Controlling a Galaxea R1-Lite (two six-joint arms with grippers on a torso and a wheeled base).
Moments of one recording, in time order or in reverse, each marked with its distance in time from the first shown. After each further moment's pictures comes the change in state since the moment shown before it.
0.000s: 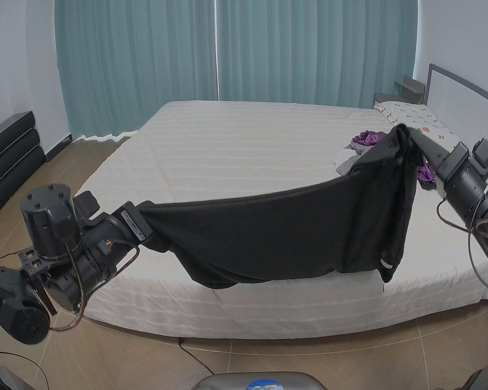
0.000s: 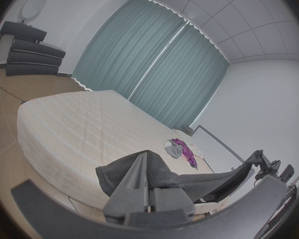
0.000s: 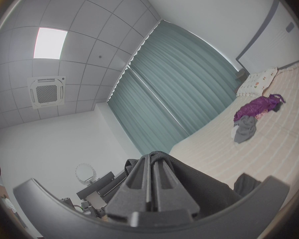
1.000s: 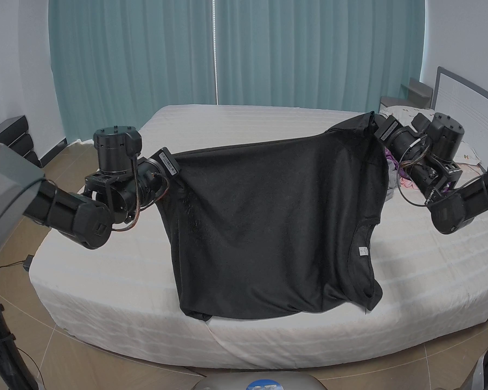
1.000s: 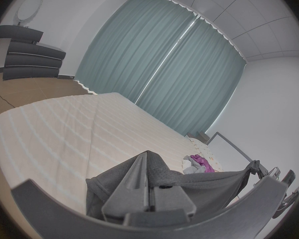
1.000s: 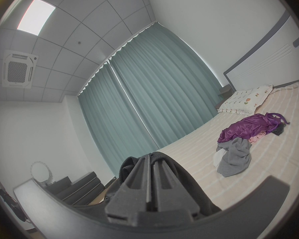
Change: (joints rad) left arm 0.180 0.420 -0.639 0.242 -0.085 0.029; right arm -0.206 0.549 -0.596 0.129 -0.060 -0.114
